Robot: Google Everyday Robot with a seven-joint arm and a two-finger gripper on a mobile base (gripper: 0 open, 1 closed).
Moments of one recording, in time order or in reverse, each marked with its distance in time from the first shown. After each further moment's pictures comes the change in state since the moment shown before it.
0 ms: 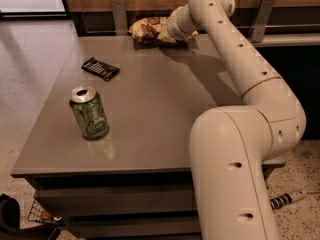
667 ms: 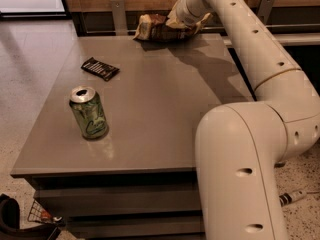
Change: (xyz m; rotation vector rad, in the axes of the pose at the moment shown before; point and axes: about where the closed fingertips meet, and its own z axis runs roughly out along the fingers) arm -0.010 -0.030 -0.062 0.044 0.048 -0.053
